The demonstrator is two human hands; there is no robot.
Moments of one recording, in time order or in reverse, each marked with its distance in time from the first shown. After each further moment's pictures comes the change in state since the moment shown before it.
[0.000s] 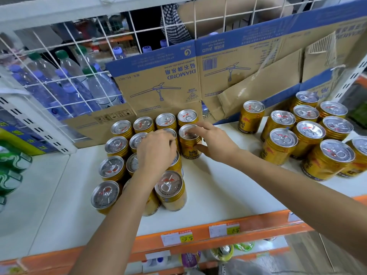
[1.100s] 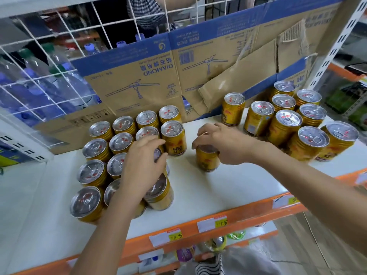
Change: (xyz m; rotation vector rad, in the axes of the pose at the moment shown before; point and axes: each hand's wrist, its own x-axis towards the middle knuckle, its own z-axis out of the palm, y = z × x) left_hand -0.029 0.003 0.004 -0.268 -0.041 0.078; right_hand -0.053 0.013 -0.052 -0.211 -0.321 -0.010
